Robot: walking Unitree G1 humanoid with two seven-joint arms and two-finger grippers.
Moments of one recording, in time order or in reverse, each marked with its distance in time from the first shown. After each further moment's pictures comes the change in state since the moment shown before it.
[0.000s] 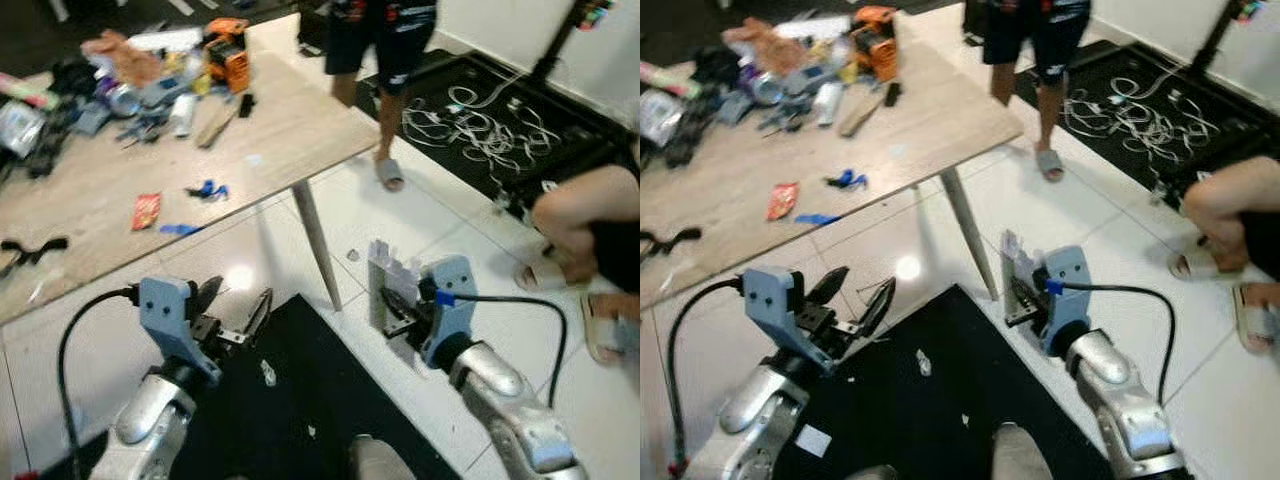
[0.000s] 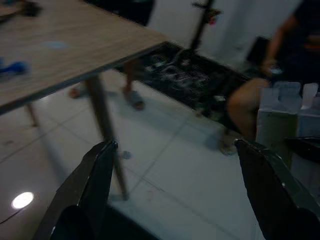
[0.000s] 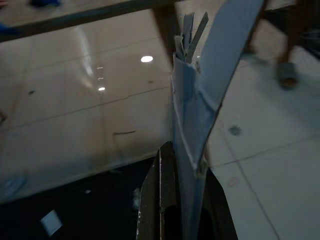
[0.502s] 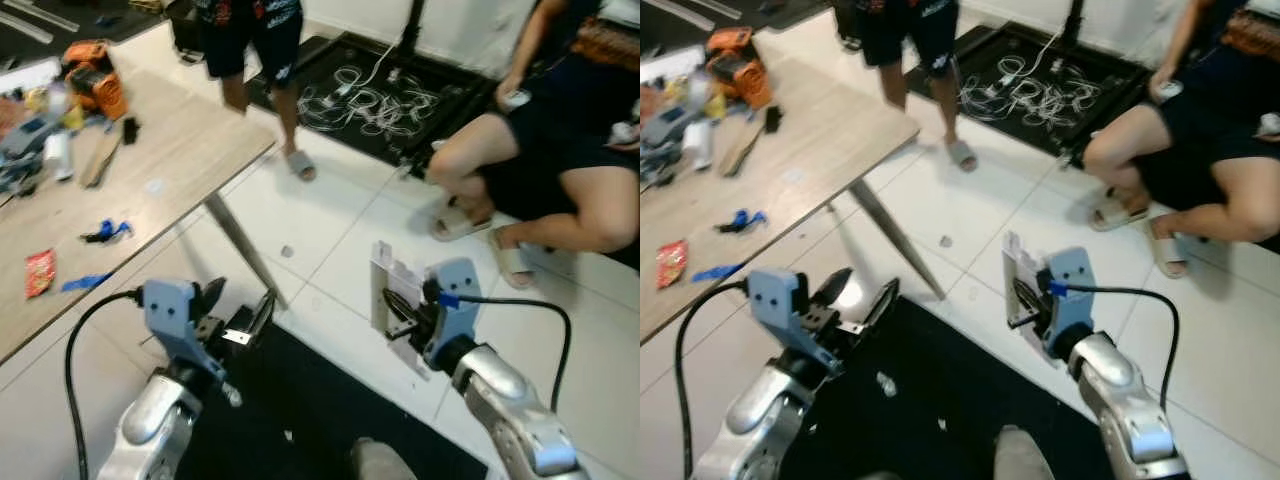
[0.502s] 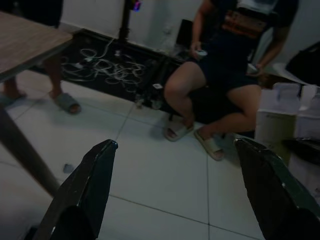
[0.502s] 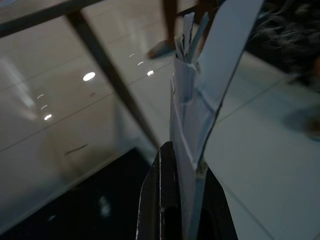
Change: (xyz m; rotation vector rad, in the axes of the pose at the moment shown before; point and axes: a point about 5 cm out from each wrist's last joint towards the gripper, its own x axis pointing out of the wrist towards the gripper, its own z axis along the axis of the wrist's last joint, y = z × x) left arm 0.001 -0.001 0.000 -0.008 -0.008 0.004; right arm -0.001 -0.003 0.003 0.008 -0.020 -0.010
